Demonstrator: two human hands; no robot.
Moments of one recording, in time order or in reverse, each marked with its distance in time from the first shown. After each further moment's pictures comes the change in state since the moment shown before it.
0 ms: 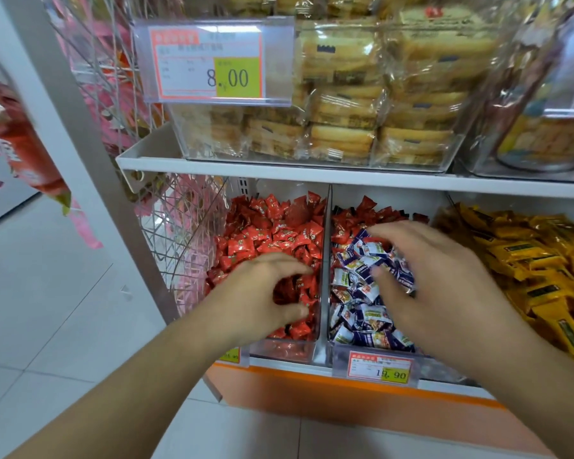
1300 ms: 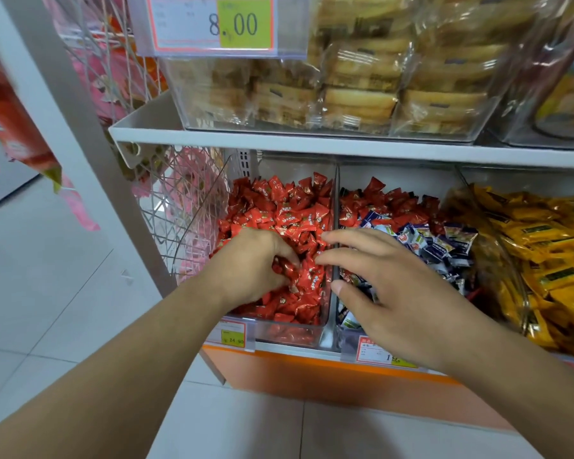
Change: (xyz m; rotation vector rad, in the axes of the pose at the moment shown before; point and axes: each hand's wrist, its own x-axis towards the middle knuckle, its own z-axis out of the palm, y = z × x) left_hand 0.033 -0.033 0.003 0.159 0.060 0.084; right_hand 0.005 -0.016 0.037 0.096 -0.229 -0.217
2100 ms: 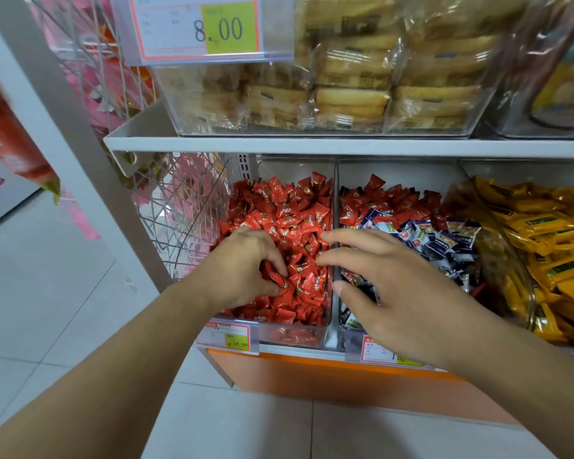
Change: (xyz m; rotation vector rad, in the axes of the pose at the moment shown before) left_hand -0.006 -0.022 -0.001 0.014 -0.010 0.007; right_hand 0.000 0.002 0.002 0.018 0.013 0.010
